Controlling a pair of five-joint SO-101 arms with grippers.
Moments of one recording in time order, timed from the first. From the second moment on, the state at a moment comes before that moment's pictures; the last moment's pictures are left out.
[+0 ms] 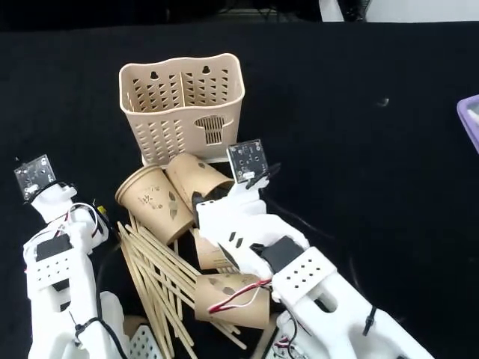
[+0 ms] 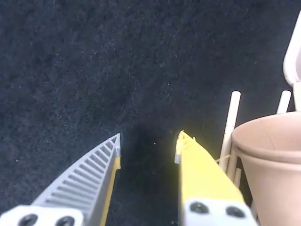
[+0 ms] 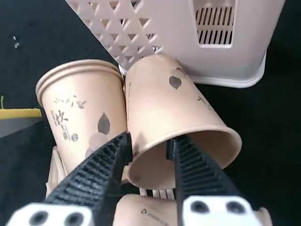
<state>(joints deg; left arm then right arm) -28.2 -52.4 77.6 38.5 5.0 -37.3 -48.4 74.4 21.6 -21.0</state>
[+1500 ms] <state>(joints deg) -28.2 -52.4 77.6 38.5 5.0 -12.0 -48.4 51.1 63.6 24.6</state>
